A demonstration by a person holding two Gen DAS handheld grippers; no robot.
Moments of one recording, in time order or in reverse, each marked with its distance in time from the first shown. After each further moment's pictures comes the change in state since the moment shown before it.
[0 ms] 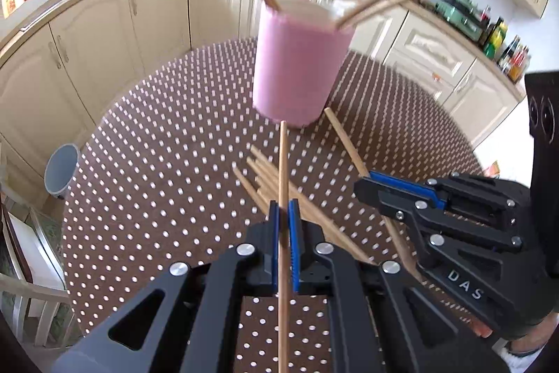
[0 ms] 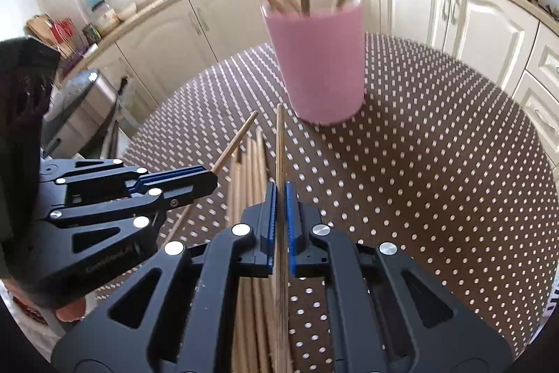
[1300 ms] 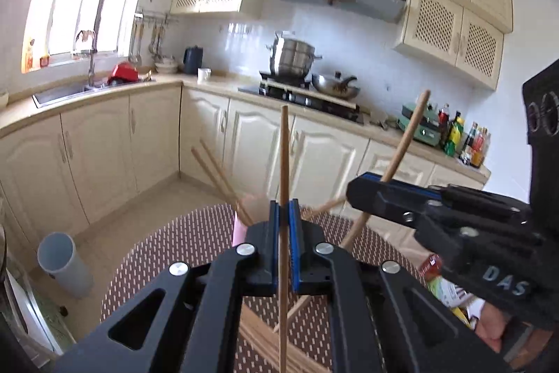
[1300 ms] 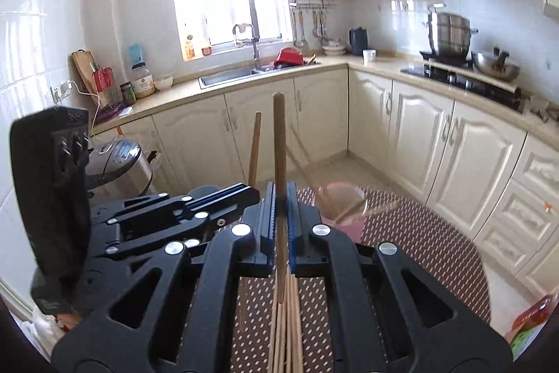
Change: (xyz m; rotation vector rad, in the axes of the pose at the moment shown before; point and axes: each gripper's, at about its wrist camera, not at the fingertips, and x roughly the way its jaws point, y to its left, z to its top) left arm -0.140 -0.038 0.044 0.014 -0.545 -0.064; right arm -0.152 0.057 0.076 -0.166 -0.393 0.002
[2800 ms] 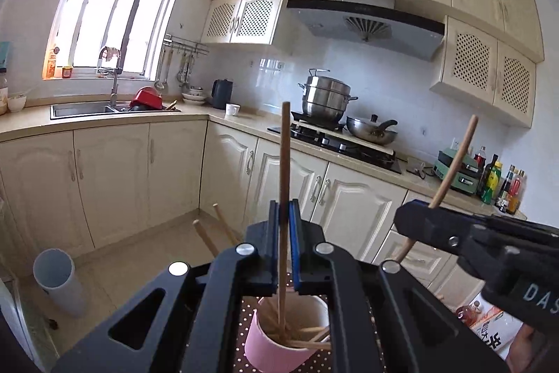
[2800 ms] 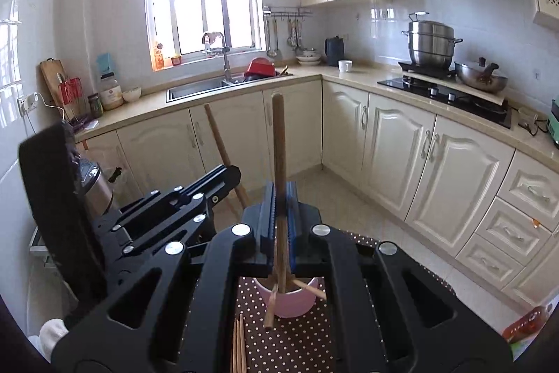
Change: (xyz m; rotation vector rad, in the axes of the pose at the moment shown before) left arm 0.100 0.025 0.038 -0.059 -0.154 0.113; right arm 0.065 -0.058 0.037 0.016 -0.015 -0.097
